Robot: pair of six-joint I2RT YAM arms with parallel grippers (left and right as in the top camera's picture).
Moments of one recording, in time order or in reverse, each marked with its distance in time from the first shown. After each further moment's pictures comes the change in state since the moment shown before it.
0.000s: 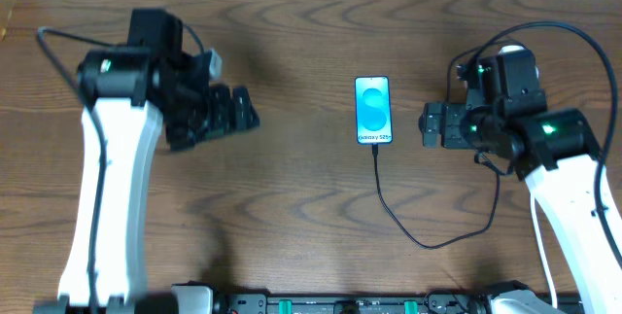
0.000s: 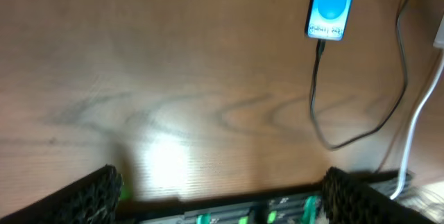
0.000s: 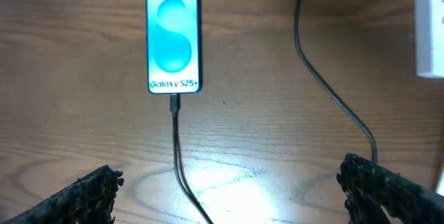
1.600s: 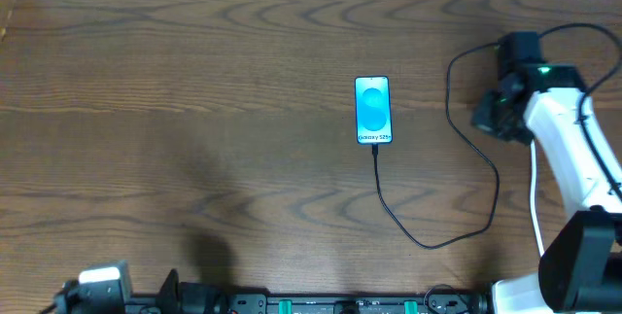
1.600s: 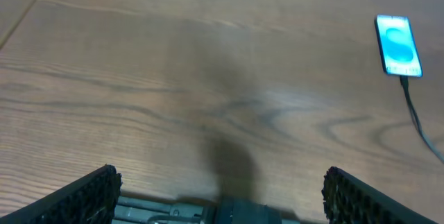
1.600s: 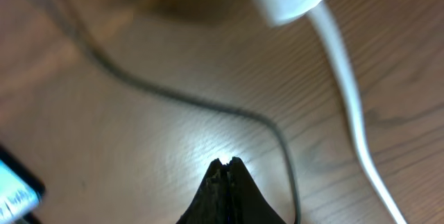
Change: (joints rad) left arm -0.077 -1.063 -0.239 -0.149 -0.496 0.016; right arm -0.236 0.332 0.040 -0.018 0.235 0.250
